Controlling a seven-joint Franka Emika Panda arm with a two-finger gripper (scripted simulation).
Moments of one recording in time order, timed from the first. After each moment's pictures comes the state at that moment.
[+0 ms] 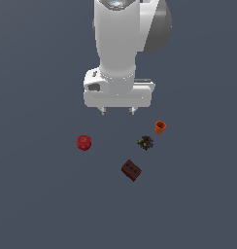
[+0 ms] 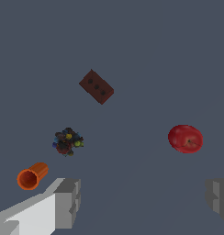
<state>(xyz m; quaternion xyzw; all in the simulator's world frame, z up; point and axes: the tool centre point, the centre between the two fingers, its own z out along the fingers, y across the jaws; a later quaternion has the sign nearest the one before) -0.005 -0.002 0.289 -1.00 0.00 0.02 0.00</state>
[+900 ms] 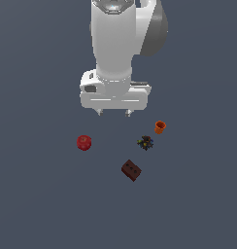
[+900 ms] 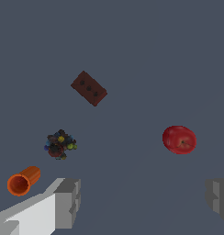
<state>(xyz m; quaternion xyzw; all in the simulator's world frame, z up) -0.002 -0.014 0.285 -1.00 0.01 0.02 -0.01</state>
